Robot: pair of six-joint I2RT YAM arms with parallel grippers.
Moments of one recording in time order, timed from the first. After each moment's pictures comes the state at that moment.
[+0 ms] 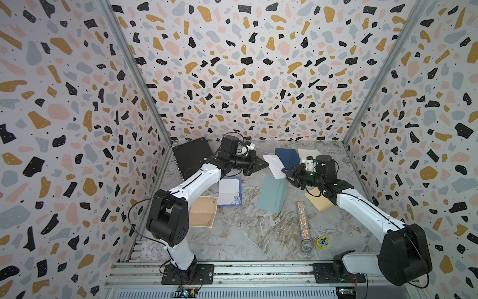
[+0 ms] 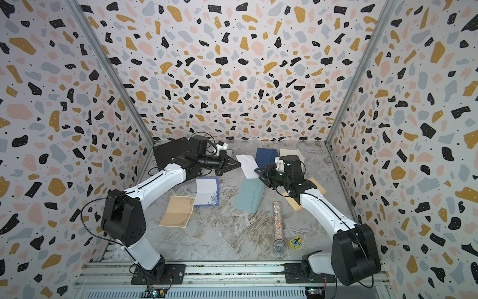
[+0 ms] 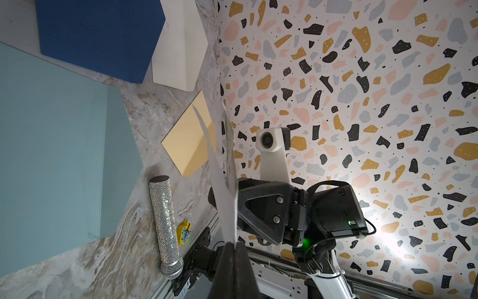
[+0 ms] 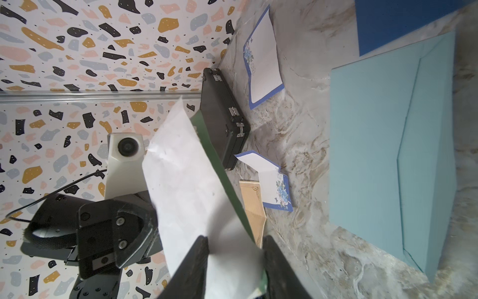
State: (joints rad) left arm -0.45 1.72 1.39 -0.19 0.92 -1.05; right arm 0.33 1.32 0.92 -0.08 -0.60 1.18
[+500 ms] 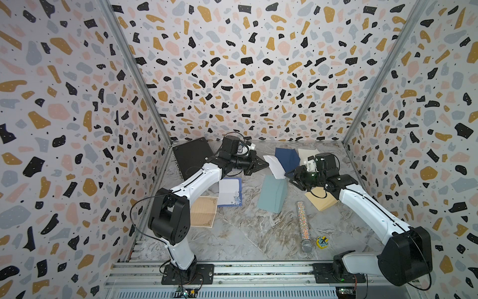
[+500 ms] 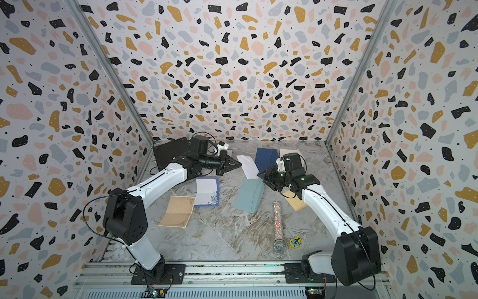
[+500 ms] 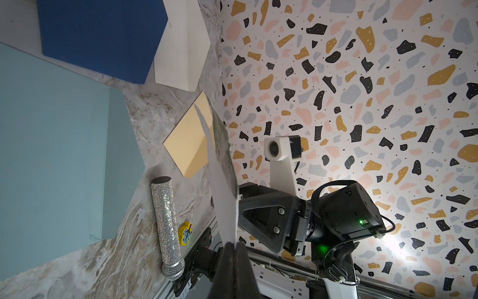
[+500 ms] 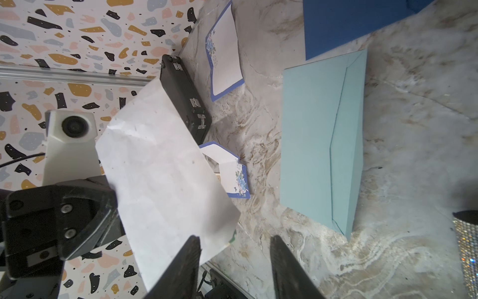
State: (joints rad) left arm -0.46 1.74 1.41 -0.20 0.92 -1.05; right arm 0.33 1.32 1.04 -0.43 -0.53 0.94
